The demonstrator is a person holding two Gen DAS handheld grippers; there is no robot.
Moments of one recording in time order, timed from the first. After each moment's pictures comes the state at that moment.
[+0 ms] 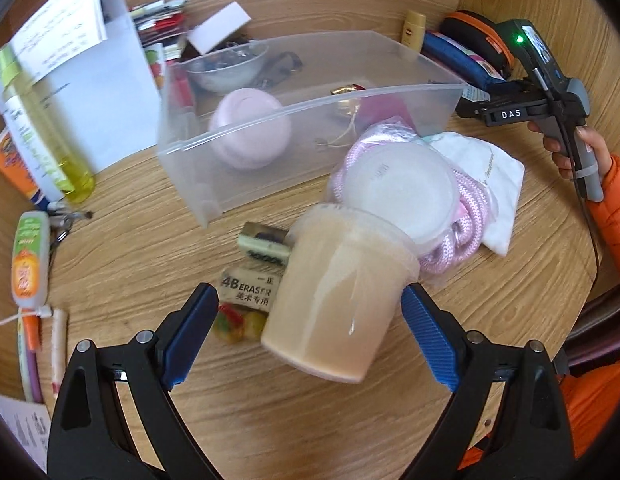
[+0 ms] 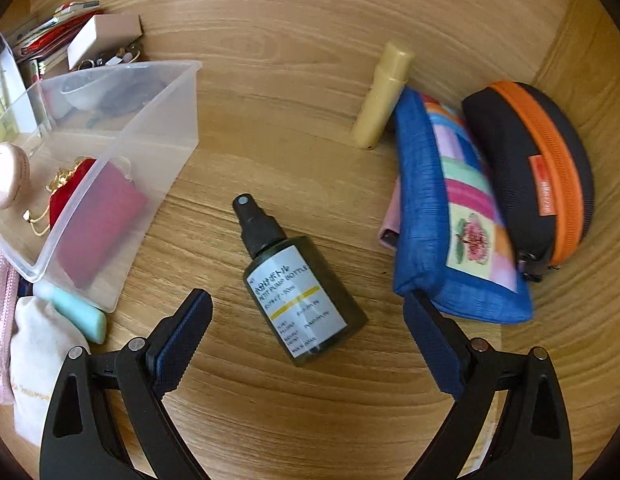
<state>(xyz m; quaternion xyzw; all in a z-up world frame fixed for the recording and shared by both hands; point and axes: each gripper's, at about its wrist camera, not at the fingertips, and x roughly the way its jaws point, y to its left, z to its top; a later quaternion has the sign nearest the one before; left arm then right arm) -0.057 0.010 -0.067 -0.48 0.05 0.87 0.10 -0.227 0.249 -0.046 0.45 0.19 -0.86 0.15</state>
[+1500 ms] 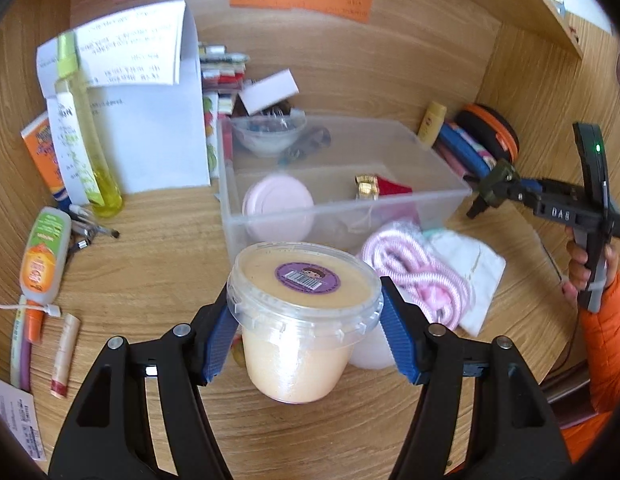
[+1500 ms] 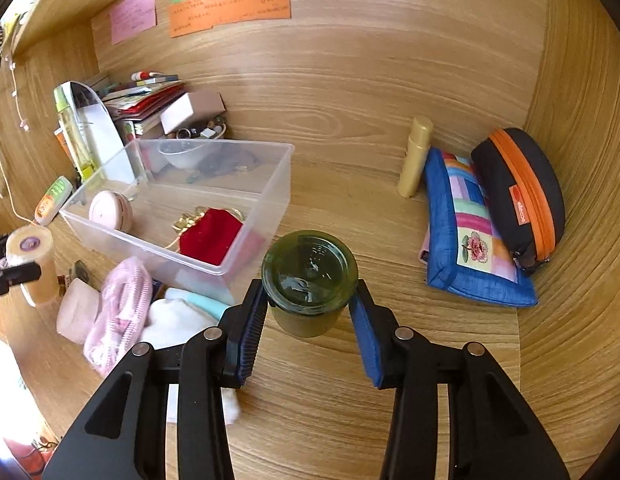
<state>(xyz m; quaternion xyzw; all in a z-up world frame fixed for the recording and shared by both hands) -0.050 -0.022 -0.020 -0.38 -0.05 0.92 0.07 -0.157 0.249 0.012 0.37 0.11 -0.89 0.24</state>
